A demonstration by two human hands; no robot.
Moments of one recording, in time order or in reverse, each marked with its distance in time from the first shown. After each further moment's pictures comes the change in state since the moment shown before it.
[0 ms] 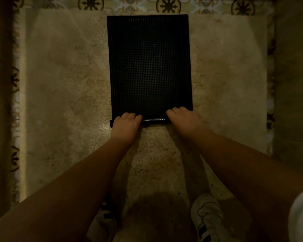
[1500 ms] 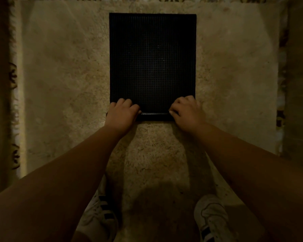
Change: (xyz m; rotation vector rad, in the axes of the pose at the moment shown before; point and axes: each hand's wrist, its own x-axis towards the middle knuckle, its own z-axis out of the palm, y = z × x) left_hand 0.025 -0.029 -0.002 0.014 0.086 0.052; right_hand 0.013 0.008 0.010 0.389 0.174 0.144
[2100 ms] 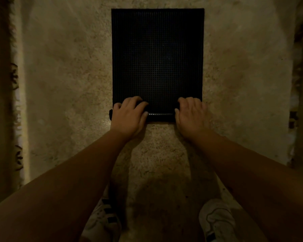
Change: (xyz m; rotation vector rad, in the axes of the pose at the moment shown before) left_hand -0.001 0.009 0.007 -0.110 0.119 -0.027; right_hand 0.000 -0.008 0.028 -0.167 0.182 0.111
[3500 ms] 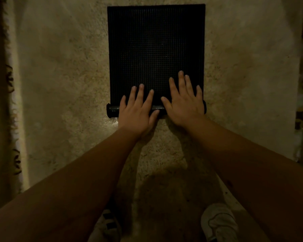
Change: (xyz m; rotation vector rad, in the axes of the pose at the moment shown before) left_hand 0.024 0.021 0.015 0.092 -0.064 -0.095; right_hand 0.048 -0.017 -0.007 -0.009 -0.214 0.066
